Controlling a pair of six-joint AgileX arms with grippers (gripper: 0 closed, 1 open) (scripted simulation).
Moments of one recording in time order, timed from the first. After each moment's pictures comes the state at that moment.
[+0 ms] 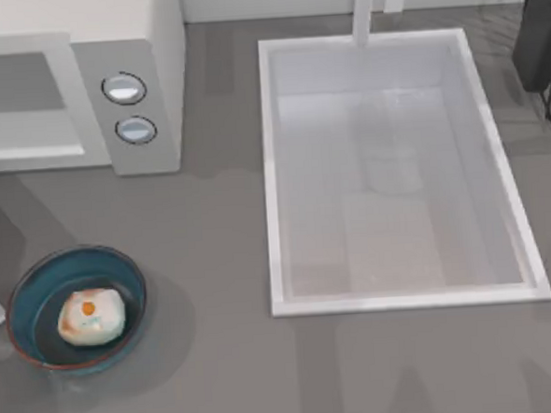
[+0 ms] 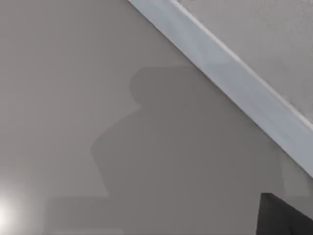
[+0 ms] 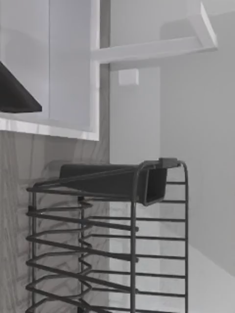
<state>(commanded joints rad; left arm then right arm) 0.56 1.25 0.47 -0.11 0.41 0.45 0.00 0.00 0.00 0.00 0.00 0.00</state>
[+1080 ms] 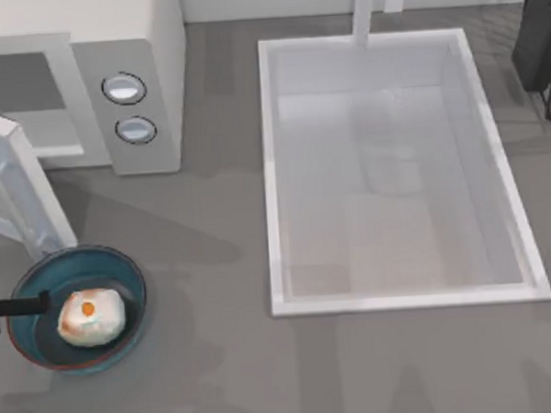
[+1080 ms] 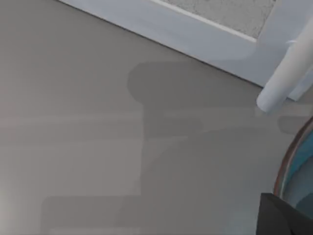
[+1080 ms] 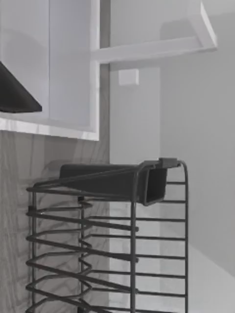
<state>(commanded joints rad) 0.04 1.06 0.35 -0.08 0.06 0.05 0.00 0.00 0.00 0.00 0.00 0.00</state>
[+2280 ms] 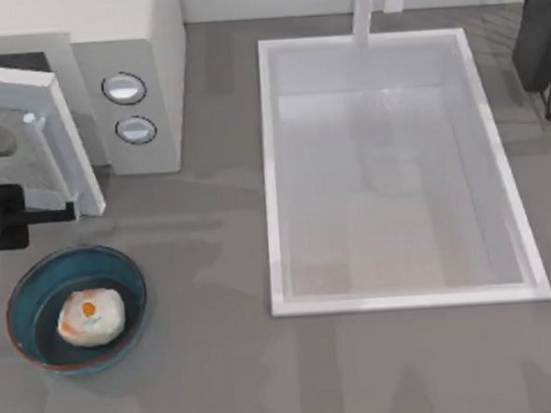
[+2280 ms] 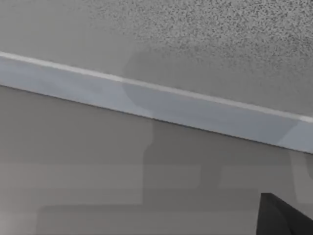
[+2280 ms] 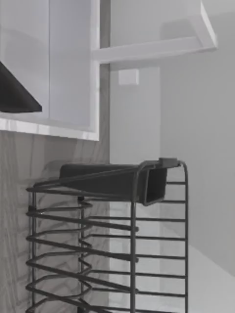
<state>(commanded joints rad) -0.01 1.56 0.64 0.13 0.02 0.01 0.00 0.00 0.00 0.00 0.00 0.00</state>
